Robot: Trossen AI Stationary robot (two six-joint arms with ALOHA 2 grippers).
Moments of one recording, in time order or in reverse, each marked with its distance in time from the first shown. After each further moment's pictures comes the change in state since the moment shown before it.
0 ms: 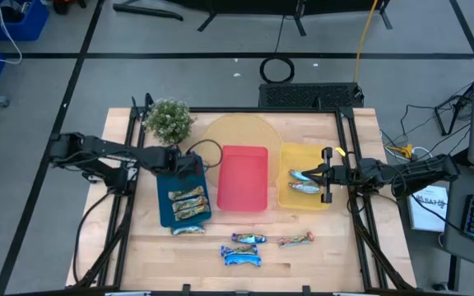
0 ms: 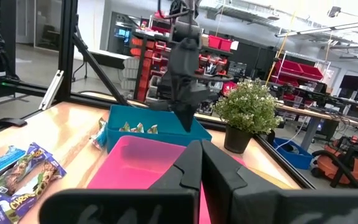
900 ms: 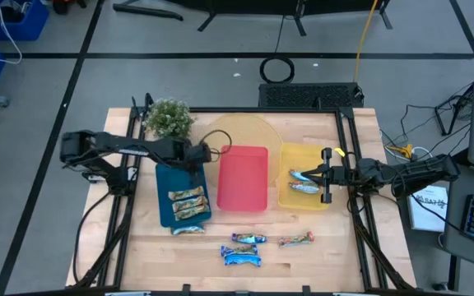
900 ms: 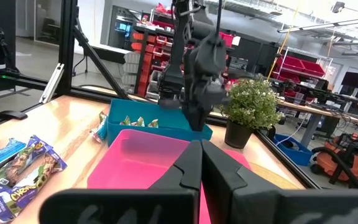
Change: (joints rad) left arm 0.129 0.107 0.053 0.173 0.126 0.171; right arm 0.000 0.000 0.000 -0.023 0.000 -0.005
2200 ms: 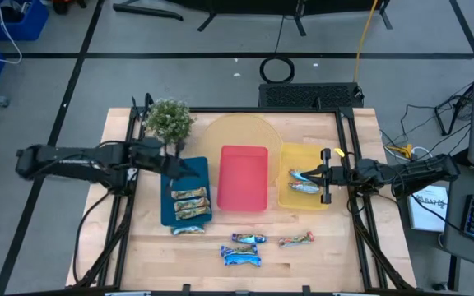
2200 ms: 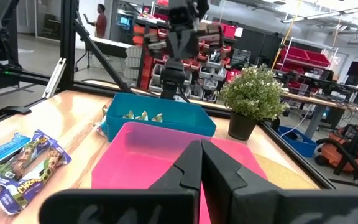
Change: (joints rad) left arm -0.086 -0.659 -0.274 0.446 0.387 0.631; right arm 0.000 0.006 0.000 -0.026 -0.002 0.027
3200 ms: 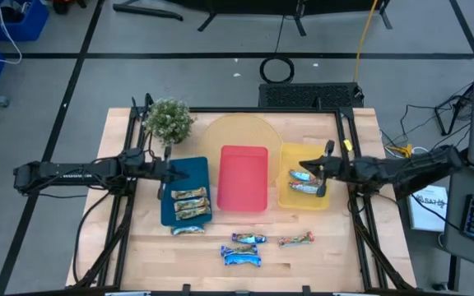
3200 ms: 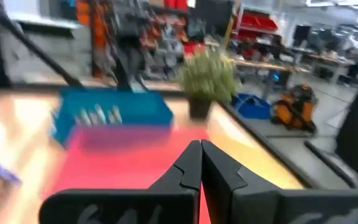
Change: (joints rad) left arm 0.096 -0.346 -0.508 0.382 0.050 -0.291; right arm 0.067 0.191 0.198 -0.121 0.293 0.104
